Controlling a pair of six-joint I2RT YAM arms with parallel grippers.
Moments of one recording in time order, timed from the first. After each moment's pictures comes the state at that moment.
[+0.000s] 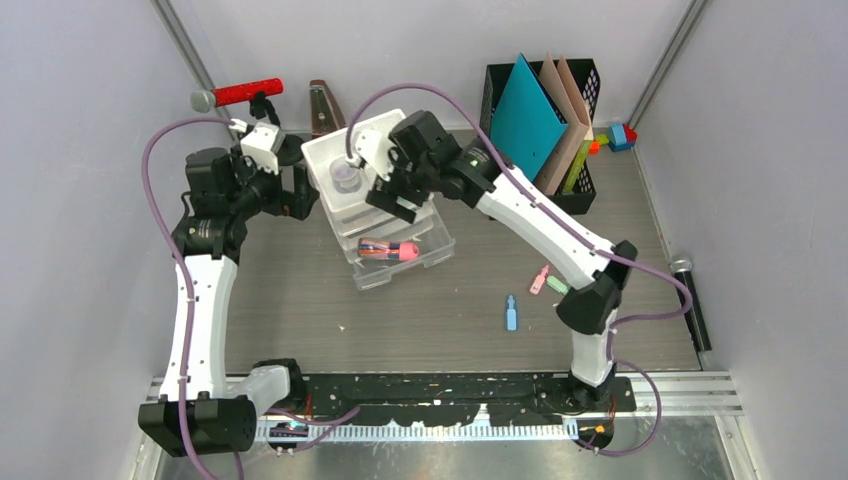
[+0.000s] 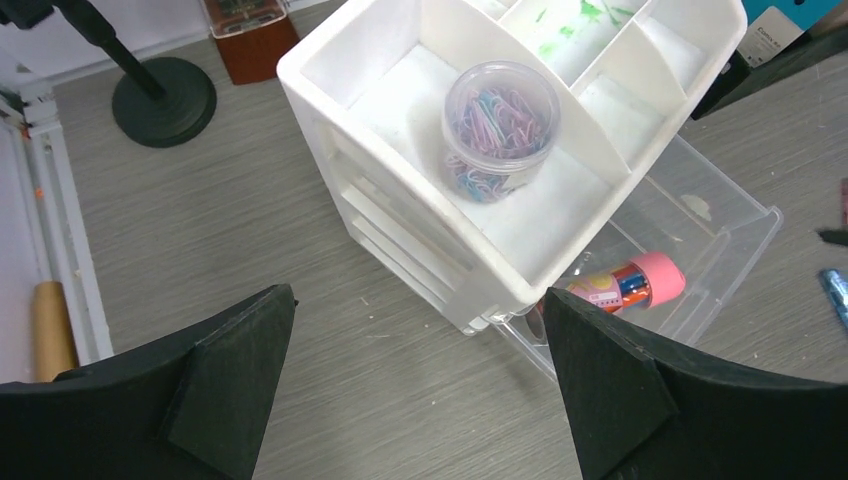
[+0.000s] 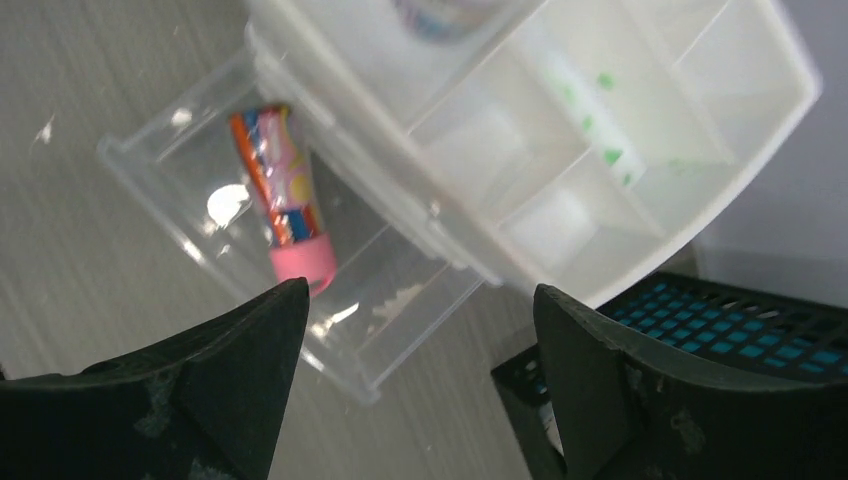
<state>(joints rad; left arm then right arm) 0.08 1.07 1.26 -0.61 0.45 0.18 0.89 1.94 2.23 -0.96 0.02 -0.48</state>
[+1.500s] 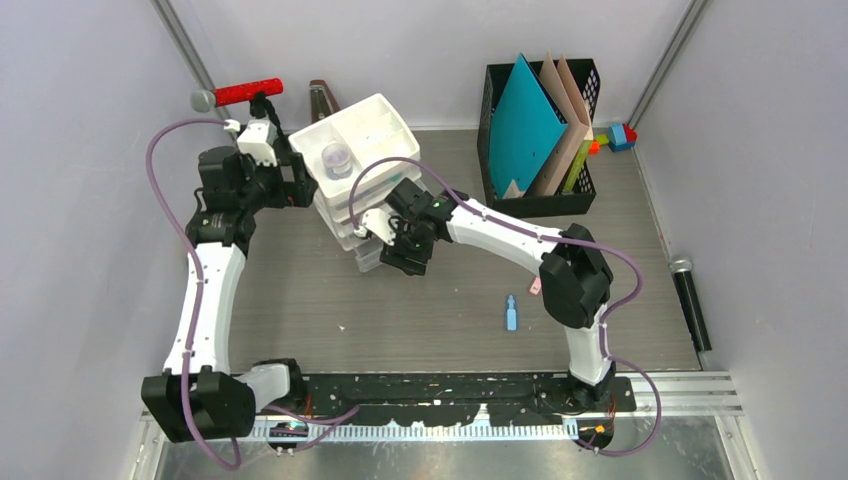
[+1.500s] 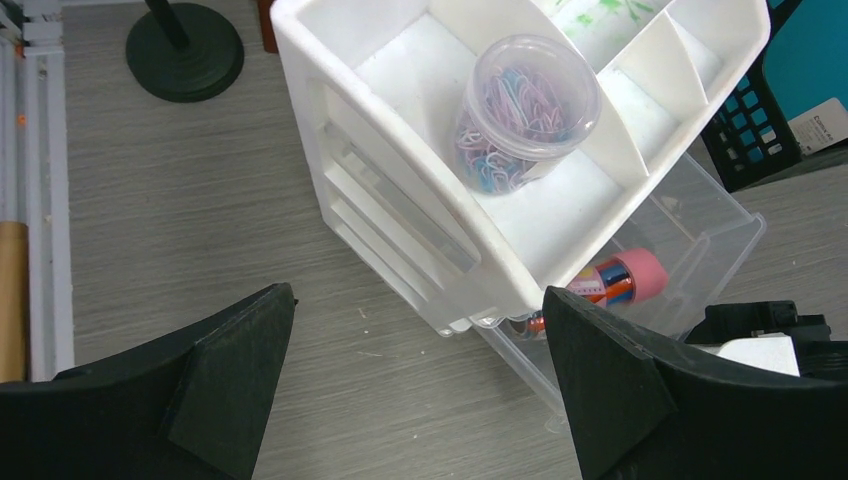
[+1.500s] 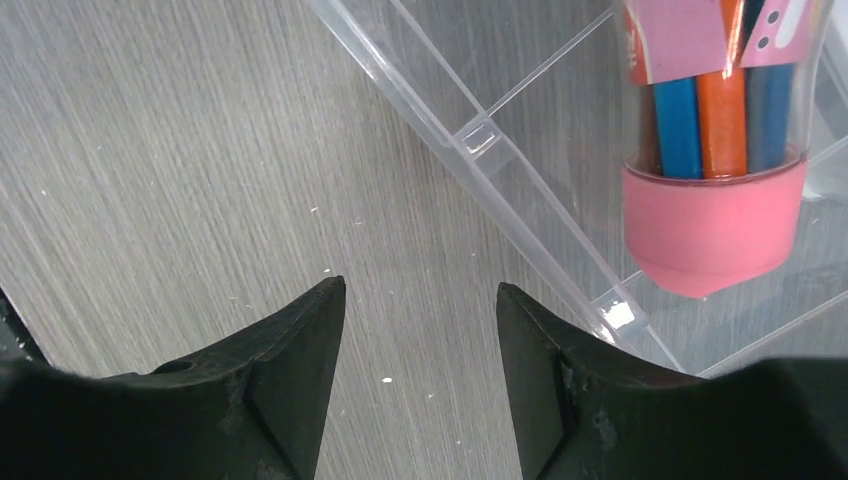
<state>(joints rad) 0.08 1.13 1.17 -0.44 0.32 0.00 0.87 1.97 1.66 -0.79 -0.19 -0.52</state>
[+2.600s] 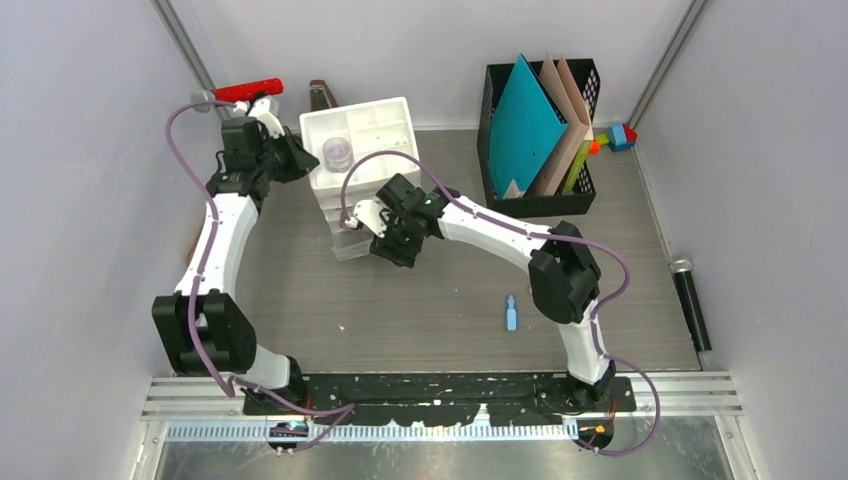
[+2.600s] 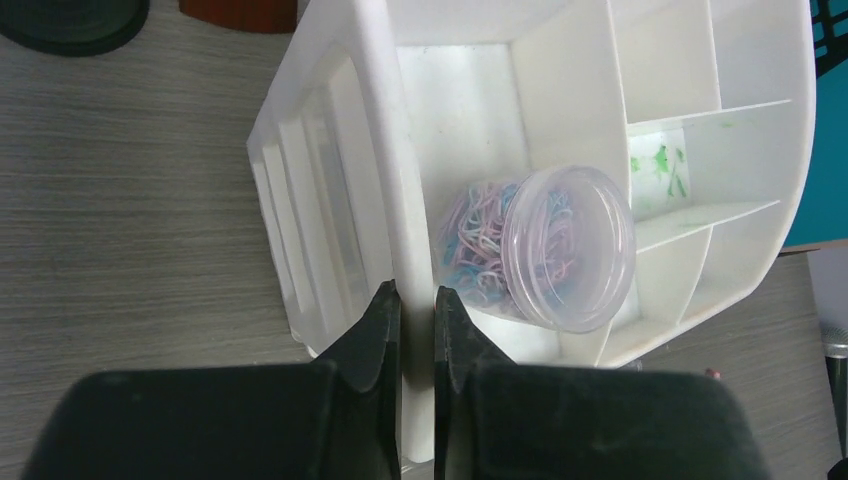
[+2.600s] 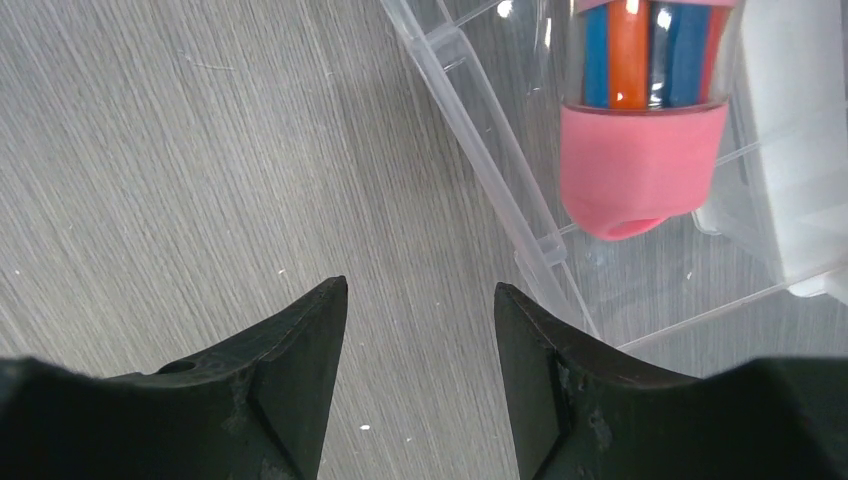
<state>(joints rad) 0.04 1.46 1.34 -0.37 0.34 -0.33 0.87 2.04 1.75 -0.73 -0.15 -0.47</state>
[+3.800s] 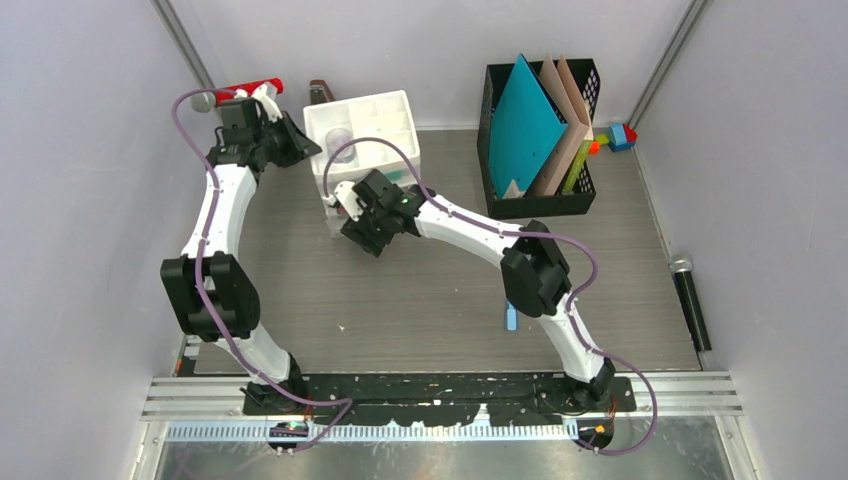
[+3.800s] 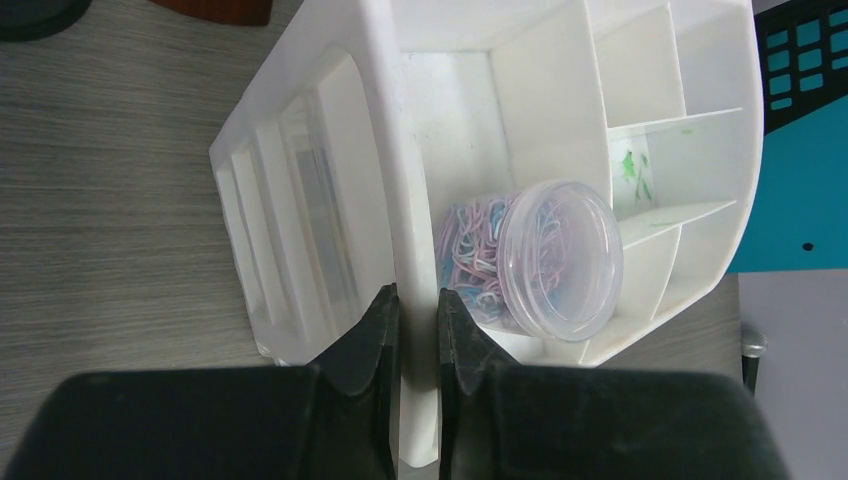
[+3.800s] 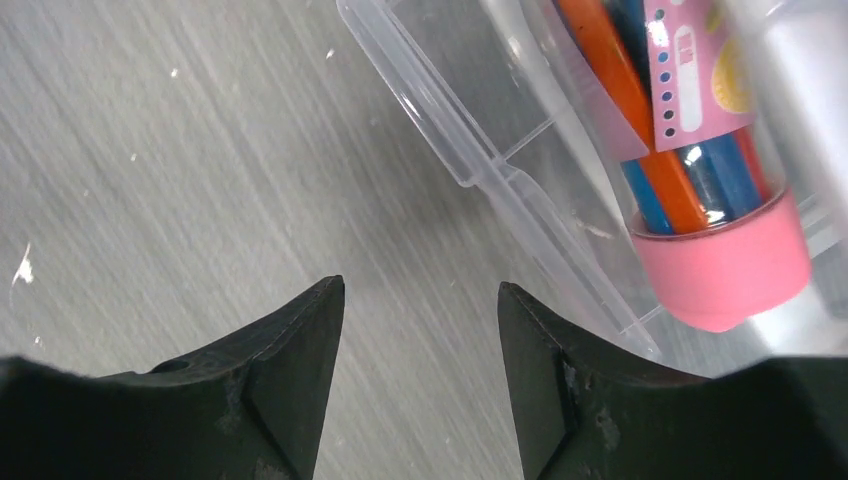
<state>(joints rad) 0.07 1.68 1.57 -0.49 0.43 -0.39 0.91 2.21 1.96 -0.63 -0.07 -0.23</state>
